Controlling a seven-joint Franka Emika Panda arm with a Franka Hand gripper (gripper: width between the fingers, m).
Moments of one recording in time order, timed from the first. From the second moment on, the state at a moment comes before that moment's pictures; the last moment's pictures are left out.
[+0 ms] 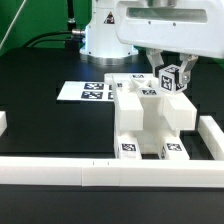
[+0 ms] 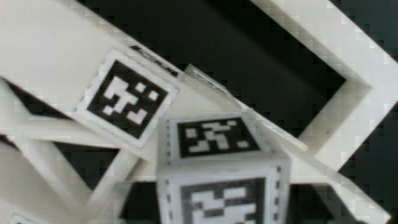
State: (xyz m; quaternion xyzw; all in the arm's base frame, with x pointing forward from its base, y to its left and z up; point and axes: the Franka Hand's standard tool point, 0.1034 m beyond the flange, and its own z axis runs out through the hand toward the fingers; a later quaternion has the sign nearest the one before) arm 0.588 0.064 0.118 -0.86 0.50 0.01 0.06
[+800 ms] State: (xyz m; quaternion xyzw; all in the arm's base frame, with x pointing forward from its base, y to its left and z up) arm 0.588 0.073 0.121 -0.93 0.37 0.01 0.05
